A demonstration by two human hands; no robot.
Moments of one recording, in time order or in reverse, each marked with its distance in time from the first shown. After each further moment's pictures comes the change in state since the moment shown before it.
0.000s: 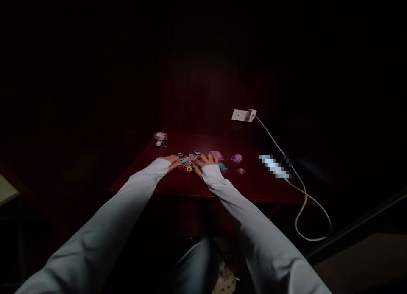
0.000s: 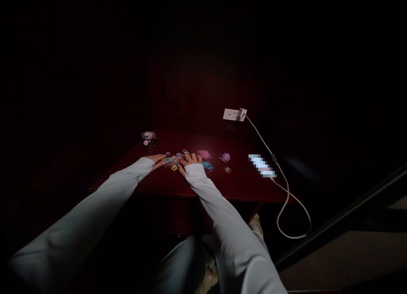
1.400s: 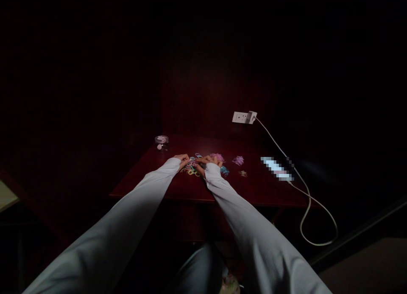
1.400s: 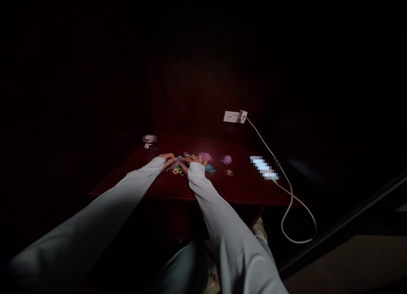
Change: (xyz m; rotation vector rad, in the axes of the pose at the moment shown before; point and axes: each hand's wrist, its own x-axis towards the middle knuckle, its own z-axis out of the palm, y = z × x) left_hand 0.050 0.007 0.027 -0.397 0.103 -0.184; right_hand 0.013 0.002 0.010 0.289 0.070 0.328
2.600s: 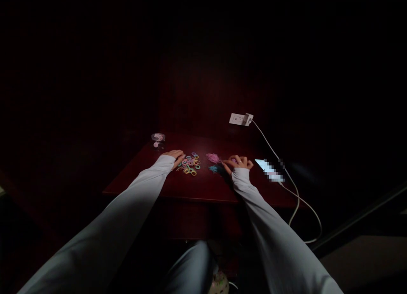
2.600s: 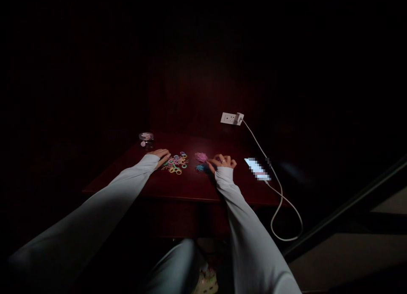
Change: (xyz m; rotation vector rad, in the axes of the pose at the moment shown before) left_hand -0.012 0.012 -0.016 0.385 0.082 0.149; right_hand -0.023 0.093 -0.073 -0.401 0.238 -0.061
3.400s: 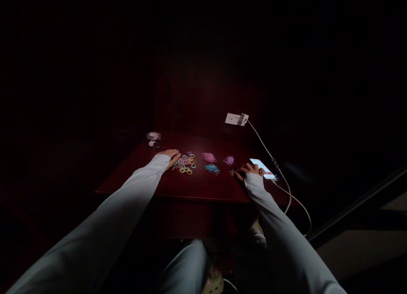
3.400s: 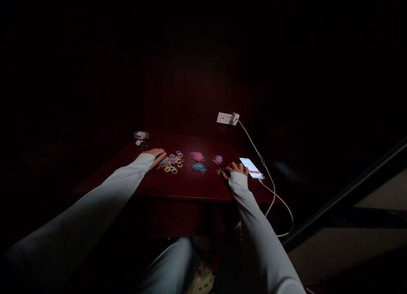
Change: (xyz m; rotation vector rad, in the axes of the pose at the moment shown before) left_hand 0.000 -0.003 0.000 -0.043 -0.006 -0.002; right_hand -0.030 0.071 -0.024 -0.093 -0.243 0.047
